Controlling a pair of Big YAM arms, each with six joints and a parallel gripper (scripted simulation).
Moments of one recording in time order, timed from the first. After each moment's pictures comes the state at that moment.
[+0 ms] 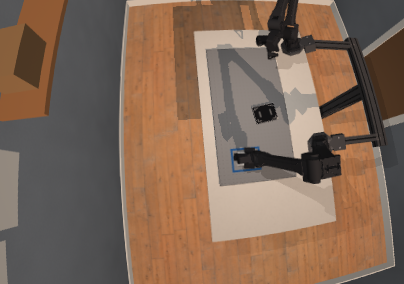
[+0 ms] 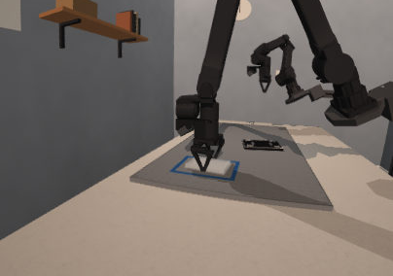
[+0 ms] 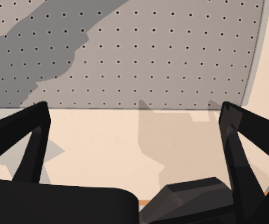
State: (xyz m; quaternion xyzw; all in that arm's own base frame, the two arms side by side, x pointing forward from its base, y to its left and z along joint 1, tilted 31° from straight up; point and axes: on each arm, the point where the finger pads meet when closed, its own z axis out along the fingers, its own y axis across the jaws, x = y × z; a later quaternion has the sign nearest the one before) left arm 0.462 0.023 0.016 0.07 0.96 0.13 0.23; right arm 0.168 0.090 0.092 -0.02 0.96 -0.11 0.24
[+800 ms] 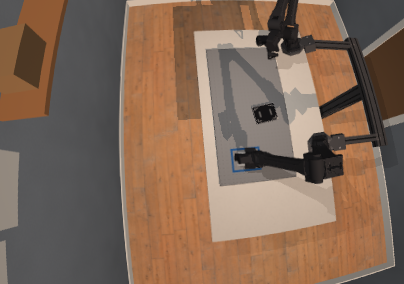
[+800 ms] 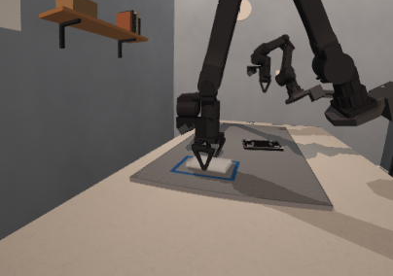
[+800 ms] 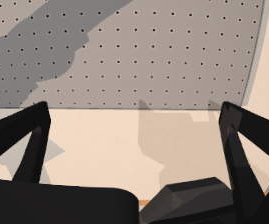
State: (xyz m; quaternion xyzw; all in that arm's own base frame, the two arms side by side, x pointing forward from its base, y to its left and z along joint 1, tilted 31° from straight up) left arm 0.456 0.023 0.020 0.07 0.96 0.13 0.23; right arm 0.168 0.090 0.092 -0.02 0.96 -0.11 0.24
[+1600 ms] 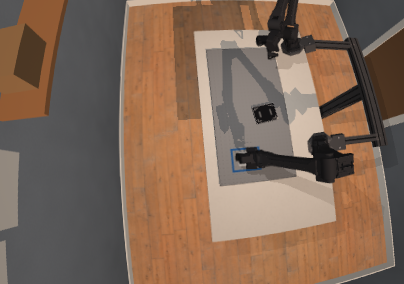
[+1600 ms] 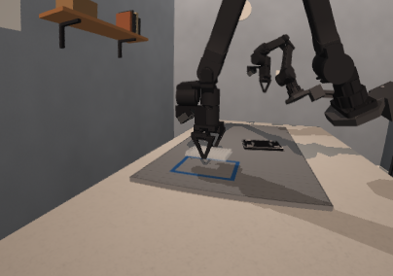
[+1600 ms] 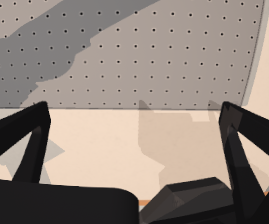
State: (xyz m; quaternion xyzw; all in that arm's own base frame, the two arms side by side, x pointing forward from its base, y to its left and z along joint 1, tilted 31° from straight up) left arm 0.440 0.018 0.052 0.07 0.96 0.13 0.23; right arm 0.168 0.090 0.092 -0.02 0.96 -0.11 0.24
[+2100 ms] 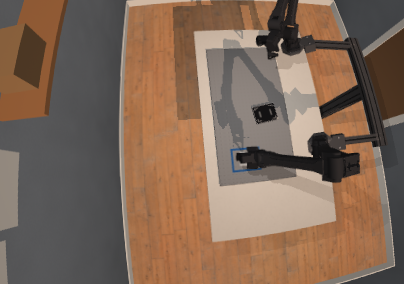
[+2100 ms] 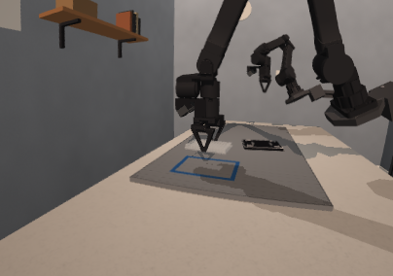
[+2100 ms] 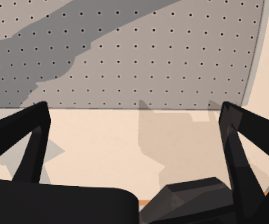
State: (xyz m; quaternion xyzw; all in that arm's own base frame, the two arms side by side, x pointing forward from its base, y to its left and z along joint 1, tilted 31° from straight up) left arm 0.430 0.013 0.071 0.07 0.96 0.13 0.23; right arm 0.168 0.090 0.092 -0.02 0.96 -0.11 0.24
